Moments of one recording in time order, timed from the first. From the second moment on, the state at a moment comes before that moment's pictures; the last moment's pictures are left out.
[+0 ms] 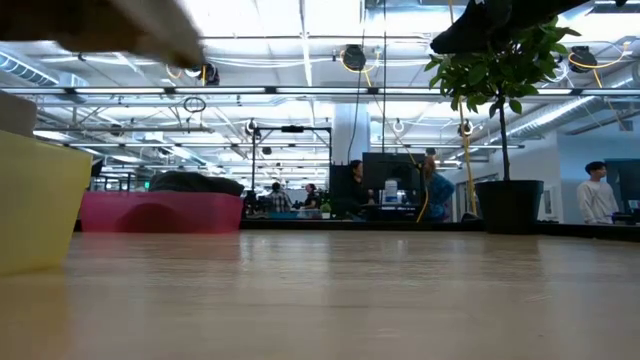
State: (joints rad) left arm -0.68 1.31 1.40 -1.17 -0.25 -0.46; right arm 0.07 0.80 0.65 -0.08 0.60 -0.06
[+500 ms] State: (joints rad) left arm -1.08 1.43 1.39 -1.28 -0.40 -0.97; right arm 0.07 0.80 0.65 -0.09 0.60 -0.02
